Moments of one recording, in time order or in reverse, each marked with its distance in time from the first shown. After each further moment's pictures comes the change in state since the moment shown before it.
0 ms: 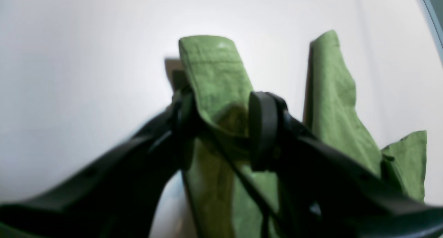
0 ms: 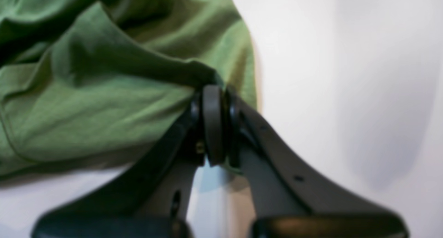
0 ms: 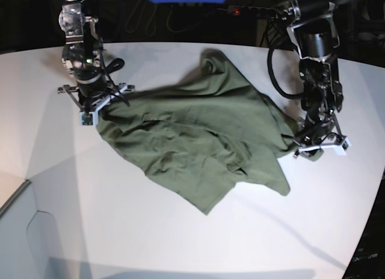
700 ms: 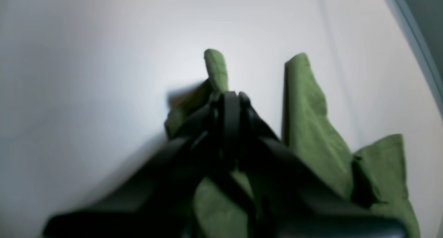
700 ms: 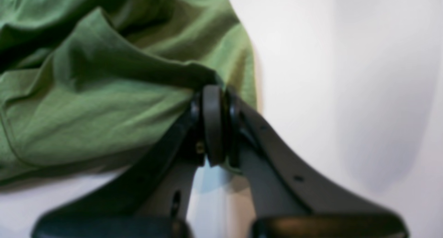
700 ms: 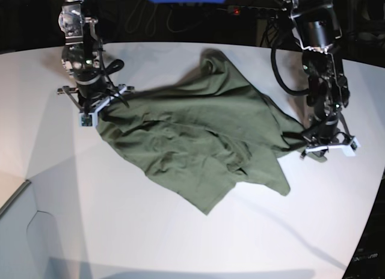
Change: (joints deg) left arm 5.0 0.2 -0.2 11.6 -0.2 0.3 0.7; right arm 0.2 0.0 0.2 0.0 0.0 0.0 0.0
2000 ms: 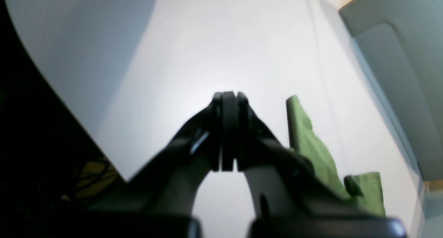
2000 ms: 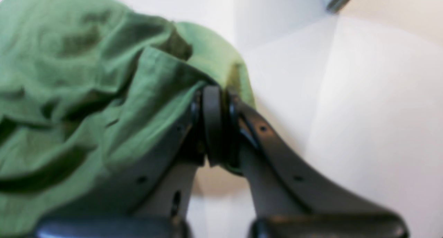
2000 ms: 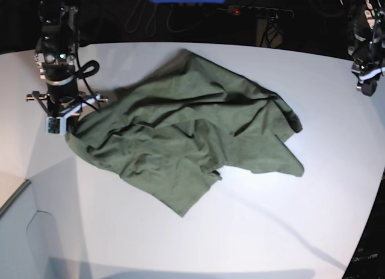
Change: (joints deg) left arm 33.5 -0.6 -12.9 31.4 -23.4 -0.5 -0.1; right arm -5.6 1.9 6.5 16.5 -0.2 0.6 0.2
